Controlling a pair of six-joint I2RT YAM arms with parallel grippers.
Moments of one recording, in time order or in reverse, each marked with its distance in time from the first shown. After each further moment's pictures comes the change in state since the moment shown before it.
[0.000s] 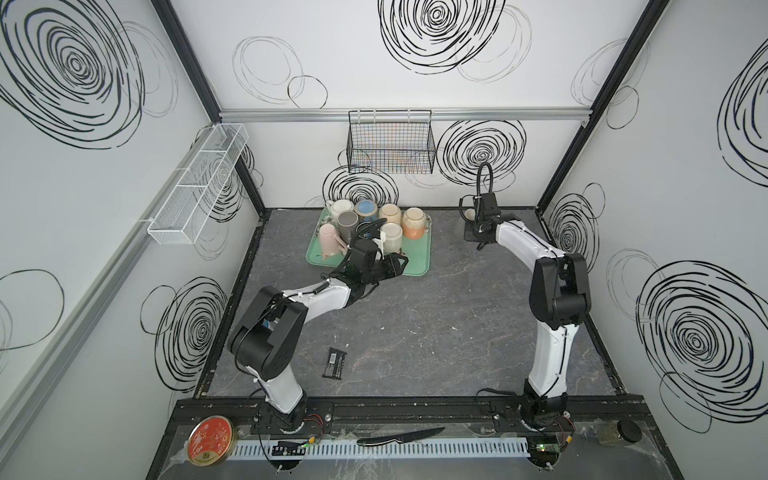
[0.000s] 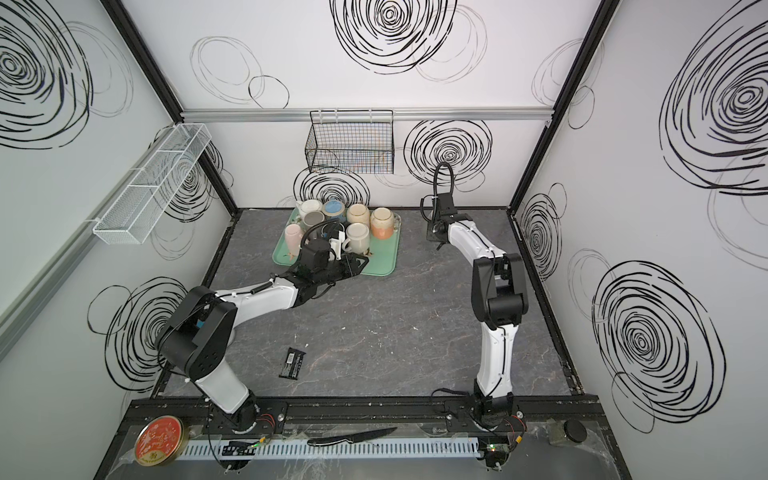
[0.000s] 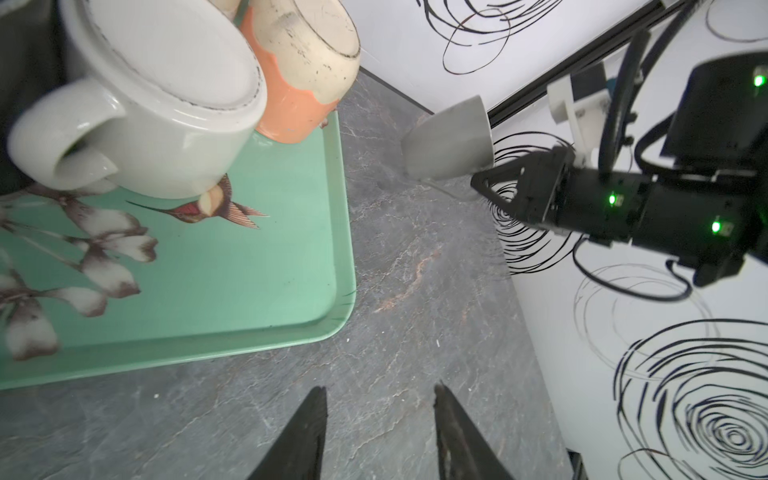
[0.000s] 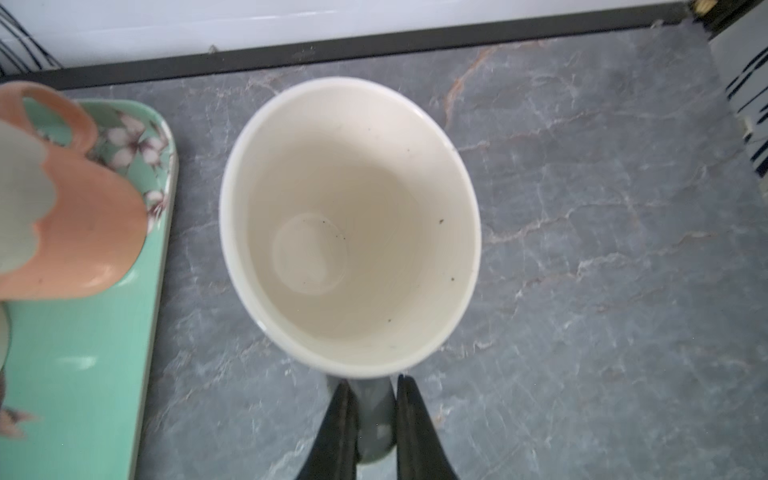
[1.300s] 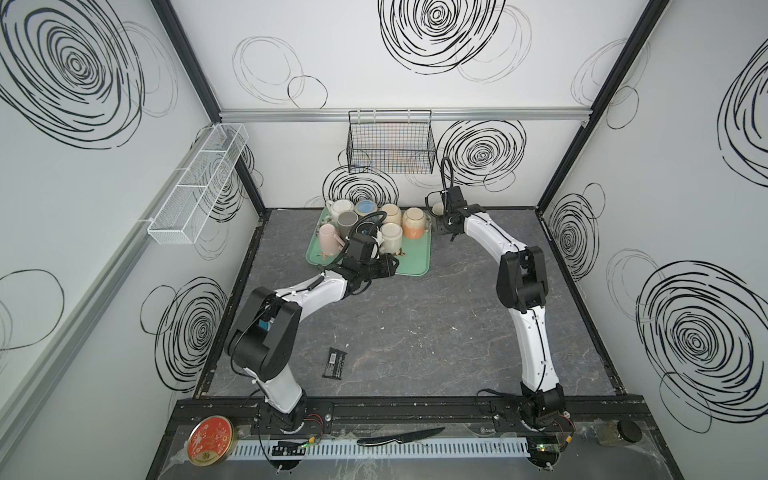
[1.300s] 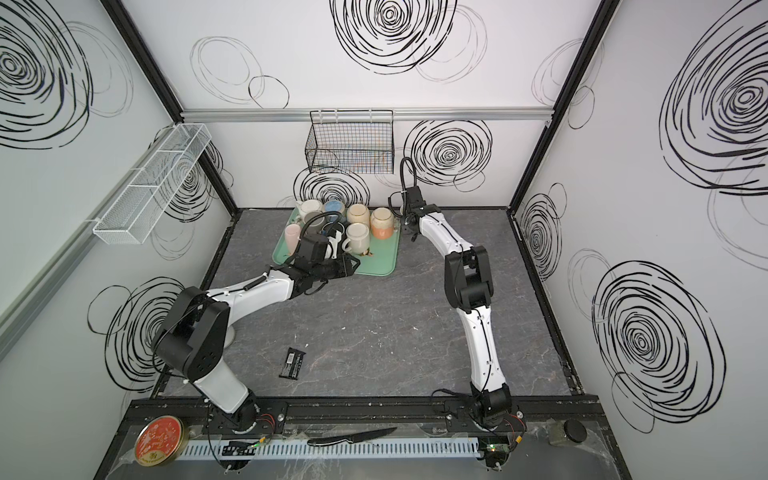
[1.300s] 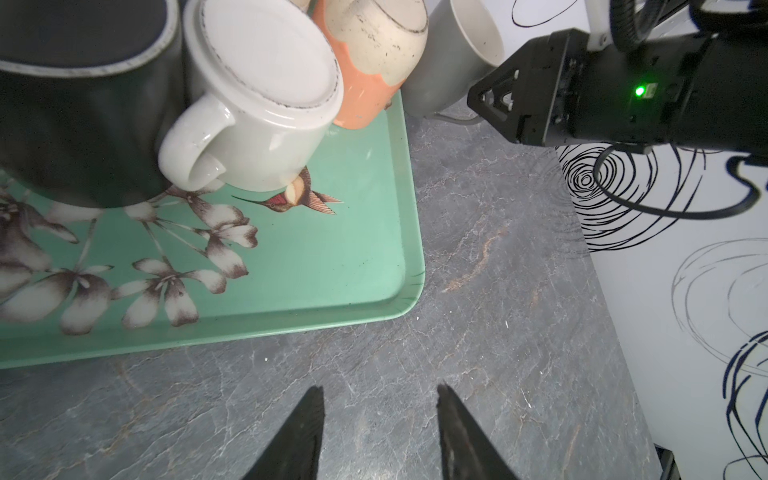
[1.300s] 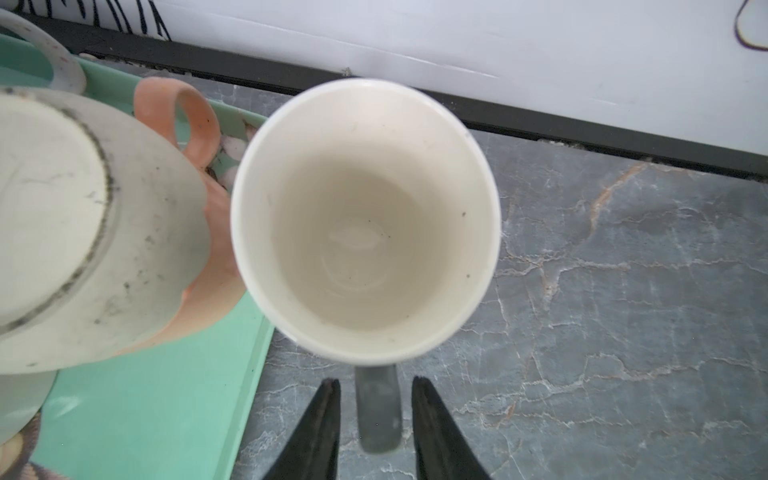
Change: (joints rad) left arm 0.040 -0.008 0.068 -0.227 -0.044 0.140; right arm 0.126 0.266 0.365 -0.086 -0.002 -0.124
